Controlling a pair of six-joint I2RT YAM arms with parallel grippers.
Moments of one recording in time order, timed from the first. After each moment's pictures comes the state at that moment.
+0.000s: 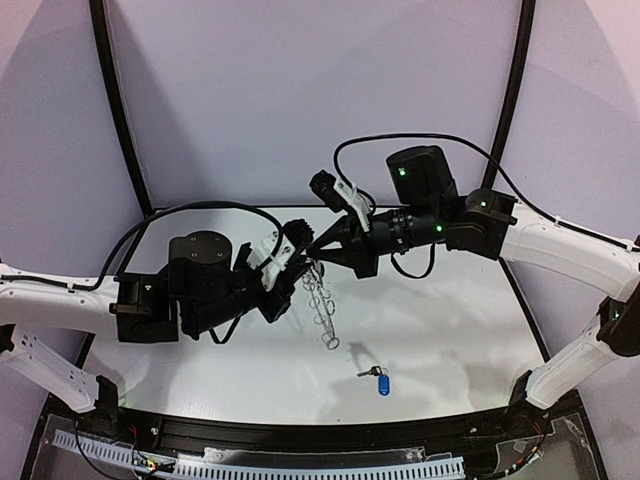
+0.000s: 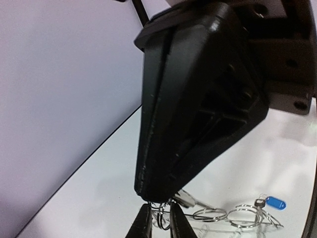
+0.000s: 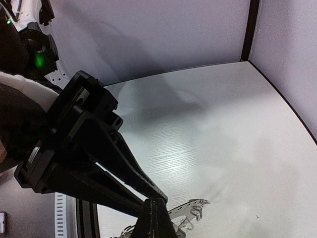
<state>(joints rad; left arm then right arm) -1.25 1.31 0.96 0.15 -0.45 0.28 0.97 1.44 1.37 -0.37 -0.40 -0.12</state>
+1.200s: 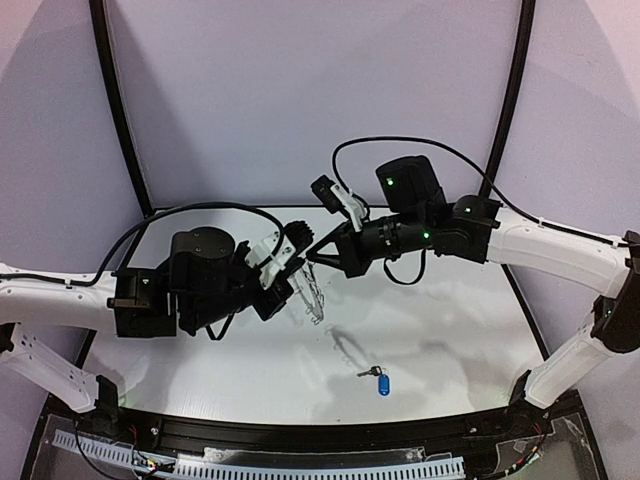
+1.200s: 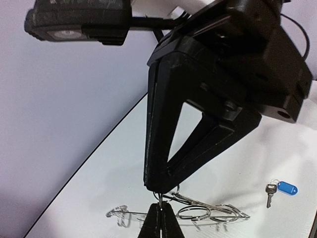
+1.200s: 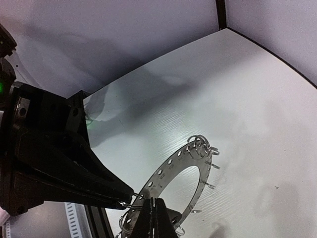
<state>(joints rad) -1.23 1.30 0.98 0.06 -0.45 0.31 0.95 1.48 1.33 -0.34 -0.31 0.12</state>
